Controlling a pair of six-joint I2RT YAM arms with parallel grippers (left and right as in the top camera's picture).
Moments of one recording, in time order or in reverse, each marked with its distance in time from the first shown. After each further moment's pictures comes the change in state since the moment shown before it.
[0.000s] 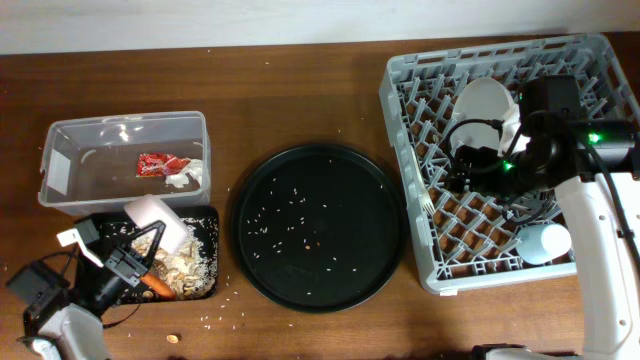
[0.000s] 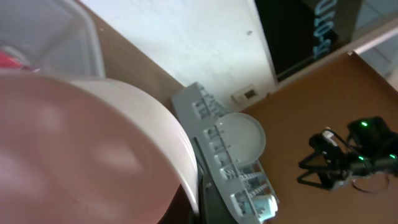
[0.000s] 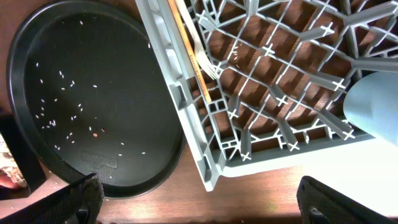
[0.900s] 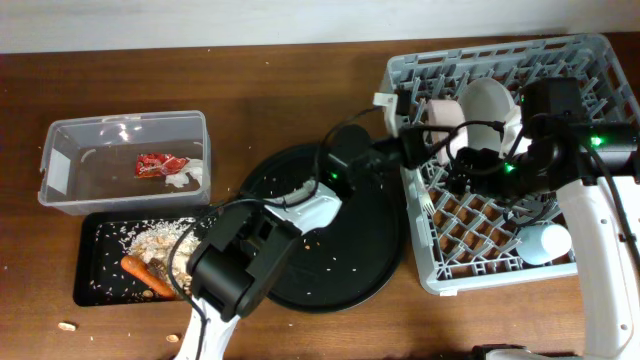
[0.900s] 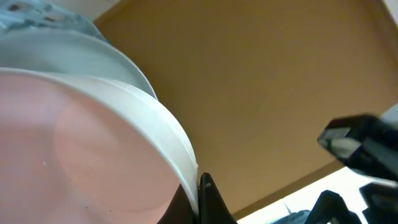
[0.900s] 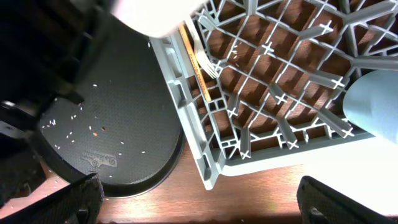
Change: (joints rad) left arm -1.585 0.956 0.781 1.575 -0.882 -1.328; right arm -0.001 -0.010 -0.005 -0.001 0.000 0.001
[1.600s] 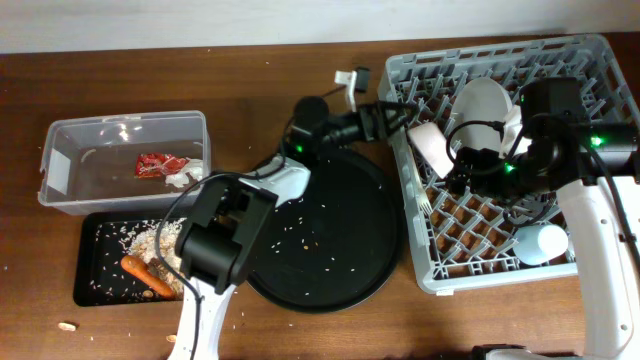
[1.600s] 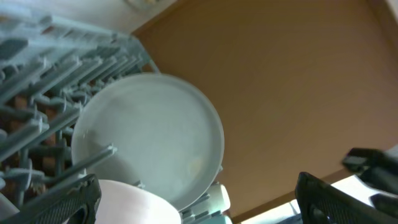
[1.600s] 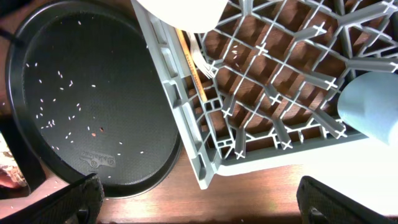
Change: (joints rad) left arm 0.193 0.095 0.089 -0.048 0.197 -0.010; right arm 0.000 0.000 0.000 0.000 0.000 0.000
